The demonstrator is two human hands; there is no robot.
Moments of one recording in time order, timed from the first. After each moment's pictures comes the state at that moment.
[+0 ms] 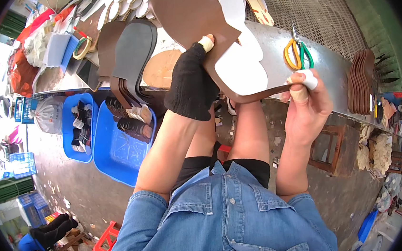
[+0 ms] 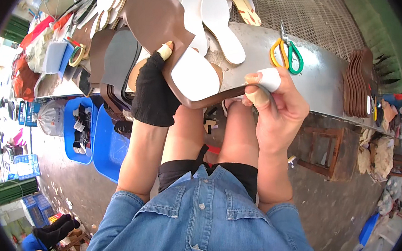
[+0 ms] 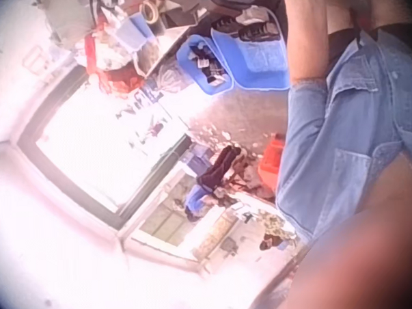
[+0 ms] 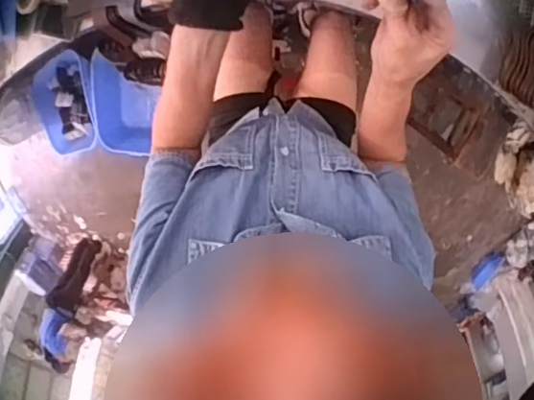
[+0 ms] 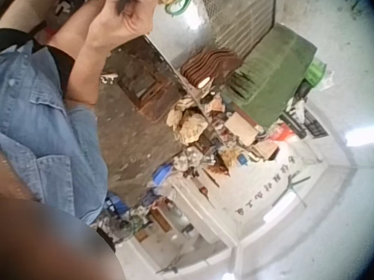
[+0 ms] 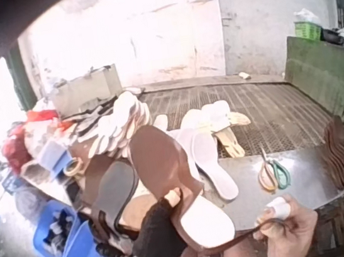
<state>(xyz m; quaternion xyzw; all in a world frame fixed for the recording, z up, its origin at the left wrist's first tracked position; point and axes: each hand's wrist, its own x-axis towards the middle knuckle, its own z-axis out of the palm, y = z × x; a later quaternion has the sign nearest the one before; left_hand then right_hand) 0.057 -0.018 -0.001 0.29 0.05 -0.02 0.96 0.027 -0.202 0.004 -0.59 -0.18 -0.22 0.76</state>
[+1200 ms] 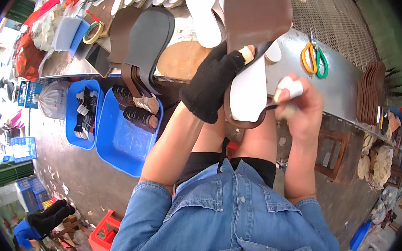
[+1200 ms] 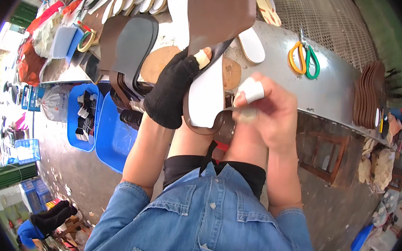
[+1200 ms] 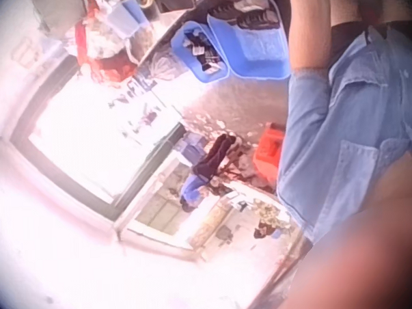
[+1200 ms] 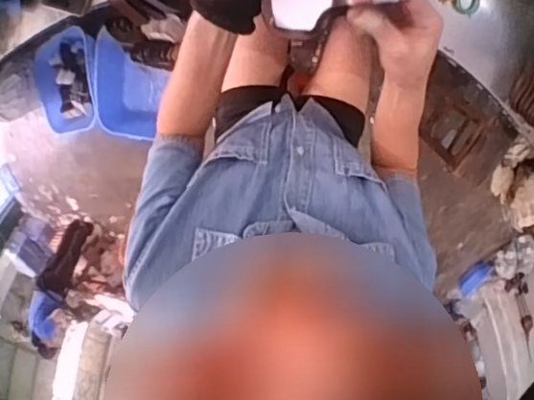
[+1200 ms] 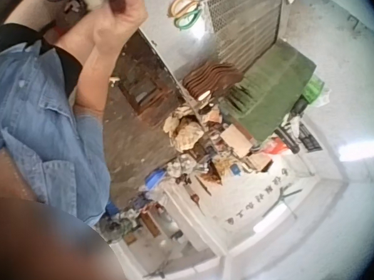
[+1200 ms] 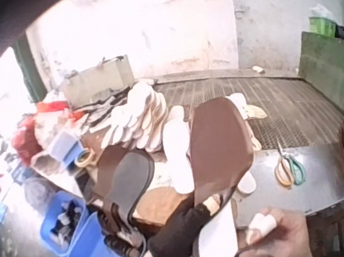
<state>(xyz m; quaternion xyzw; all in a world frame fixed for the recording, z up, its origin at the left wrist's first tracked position) 0.040 0.000 0.013 0.51 0.02 -0.13 0.85 0.037 -0.194 -0.021 -0.55 -0.30 0.04 0.78</state>
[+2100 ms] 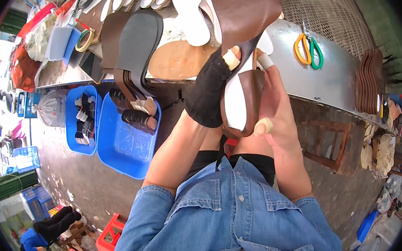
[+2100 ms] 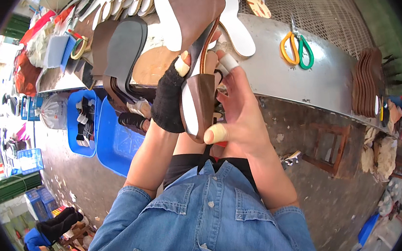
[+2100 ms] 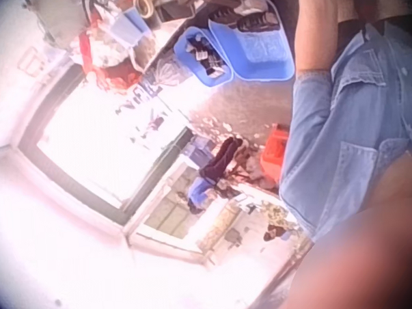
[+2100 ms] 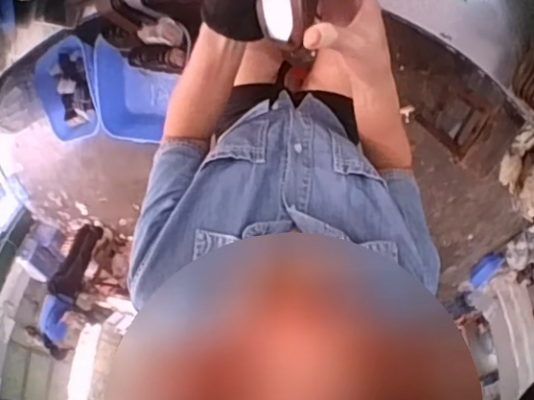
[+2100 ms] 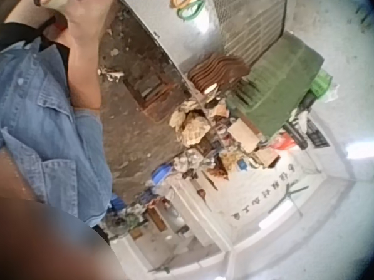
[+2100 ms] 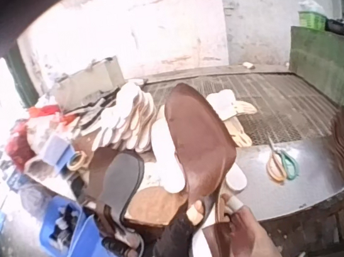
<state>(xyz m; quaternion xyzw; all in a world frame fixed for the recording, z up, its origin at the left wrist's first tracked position) 0.035 -0.019 -0.016 0.35 -0.04 -0.13 0.92 0.017 -0.153 -0.016 -0.47 -0.11 0.12 0.87</state>
